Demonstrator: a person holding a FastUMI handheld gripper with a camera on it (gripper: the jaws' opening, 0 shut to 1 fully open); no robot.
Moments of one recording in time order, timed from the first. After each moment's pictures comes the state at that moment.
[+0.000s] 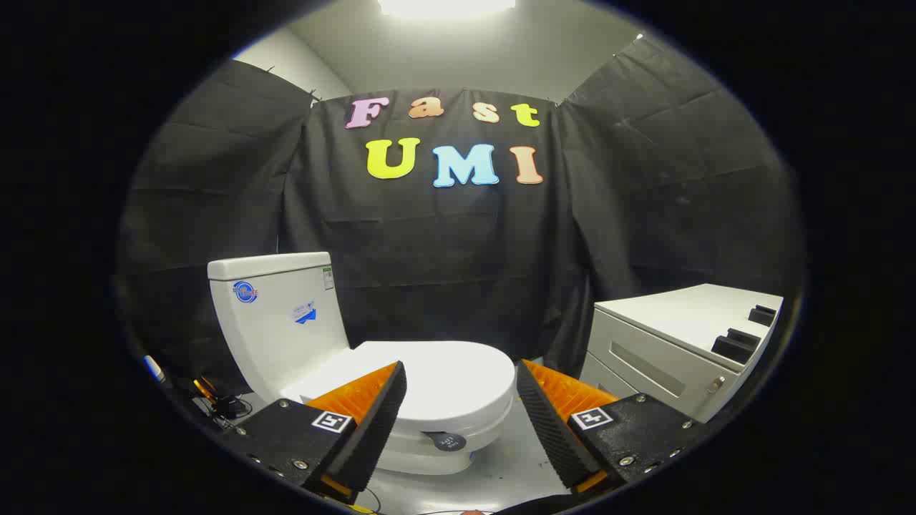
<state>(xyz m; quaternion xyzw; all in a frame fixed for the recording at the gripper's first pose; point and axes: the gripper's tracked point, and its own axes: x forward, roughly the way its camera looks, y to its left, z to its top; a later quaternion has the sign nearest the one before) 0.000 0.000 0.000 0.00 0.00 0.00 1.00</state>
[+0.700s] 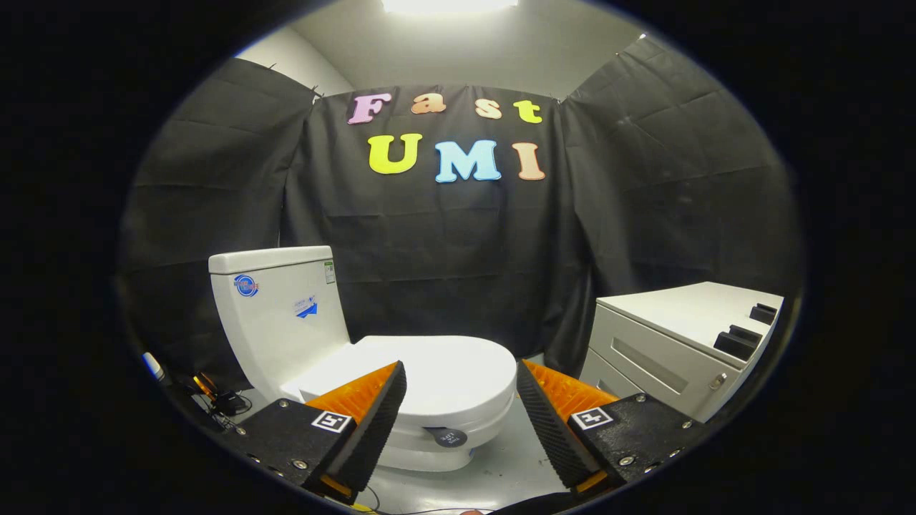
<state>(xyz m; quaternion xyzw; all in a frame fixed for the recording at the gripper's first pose) -0.002 0.002 -0.004 0.00 0.01 0.00 1.00</state>
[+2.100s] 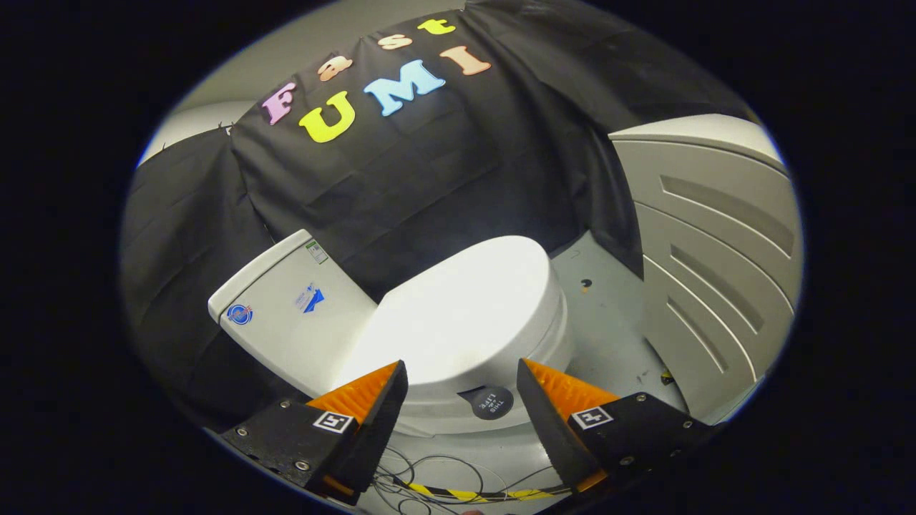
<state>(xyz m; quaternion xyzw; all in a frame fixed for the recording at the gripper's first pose) 0.060 0.000 -0.122 0.25 0.21 0.08 0.94</state>
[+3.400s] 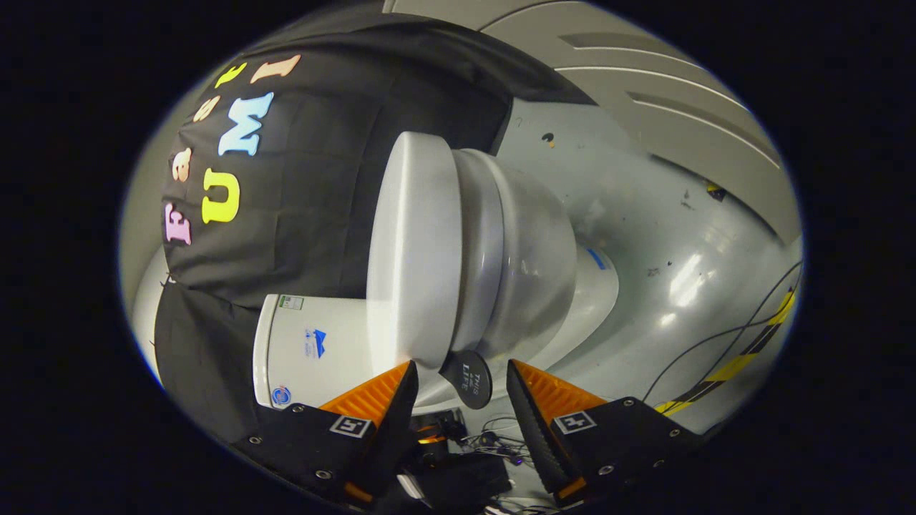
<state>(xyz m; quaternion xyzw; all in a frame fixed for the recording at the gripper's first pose) 0.074 0.032 -0.212 0.57 0.34 0.09 0.74</state>
